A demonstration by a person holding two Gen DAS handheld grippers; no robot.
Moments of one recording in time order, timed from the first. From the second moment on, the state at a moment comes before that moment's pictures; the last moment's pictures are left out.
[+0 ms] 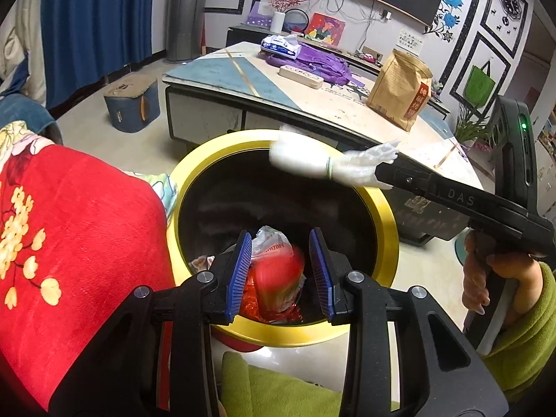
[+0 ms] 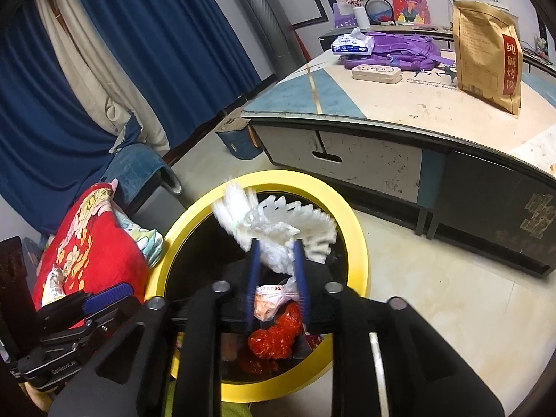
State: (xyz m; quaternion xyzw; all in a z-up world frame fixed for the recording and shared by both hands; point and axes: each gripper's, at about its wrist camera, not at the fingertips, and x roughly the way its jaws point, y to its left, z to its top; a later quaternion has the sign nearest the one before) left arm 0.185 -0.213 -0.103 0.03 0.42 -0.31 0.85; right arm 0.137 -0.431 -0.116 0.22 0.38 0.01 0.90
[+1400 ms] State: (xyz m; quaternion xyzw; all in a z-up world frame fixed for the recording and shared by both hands) left arm 0.135 -0.156 -0.024 0.00 0.30 -0.27 0.92; right arm 0.112 -0.408 -0.053 0.18 0.31 -0.03 0.93
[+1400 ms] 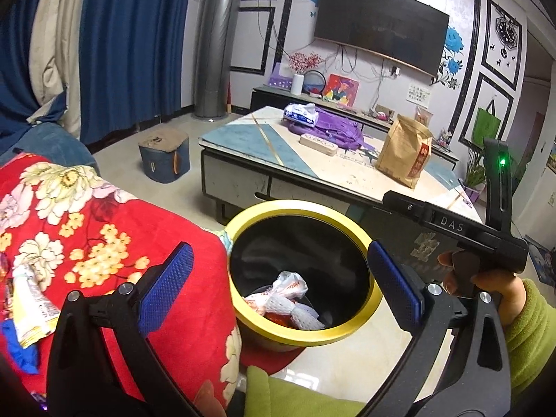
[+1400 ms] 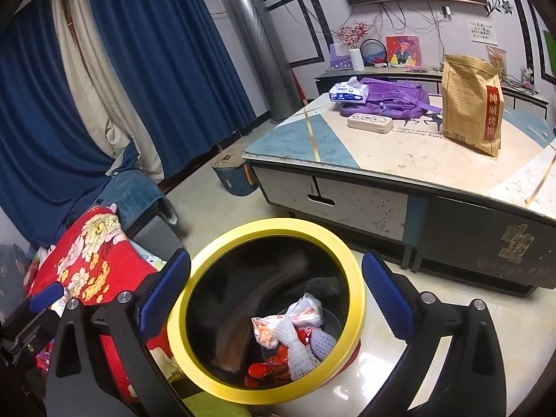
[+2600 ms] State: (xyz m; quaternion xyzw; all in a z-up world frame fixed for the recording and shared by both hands) left arm 0.095 -0.054 0.028 -0.05 0.23 -0.20 0.95; right arm 0.073 -0.320 0.021 0.14 0.24 0.02 0.96
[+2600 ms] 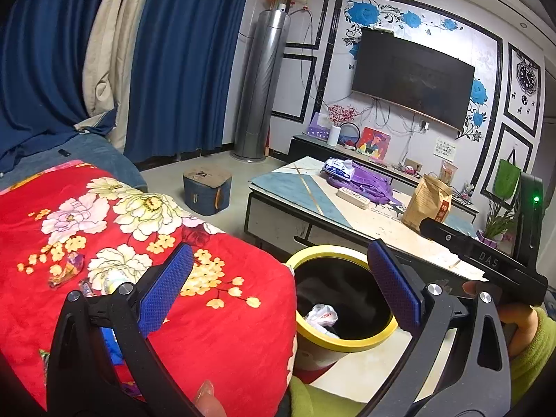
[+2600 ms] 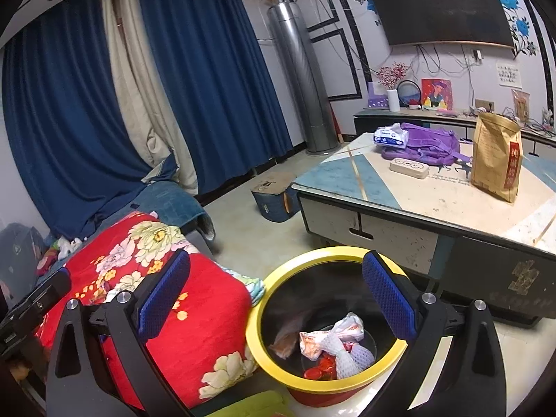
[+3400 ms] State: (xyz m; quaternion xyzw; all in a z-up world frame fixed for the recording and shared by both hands) left arm 0.104 0.047 0.038 -0.11 0.24 -0.13 0.96; right arm 0.078 -0.218 0.041 0.09 0.24 0.10 0.96
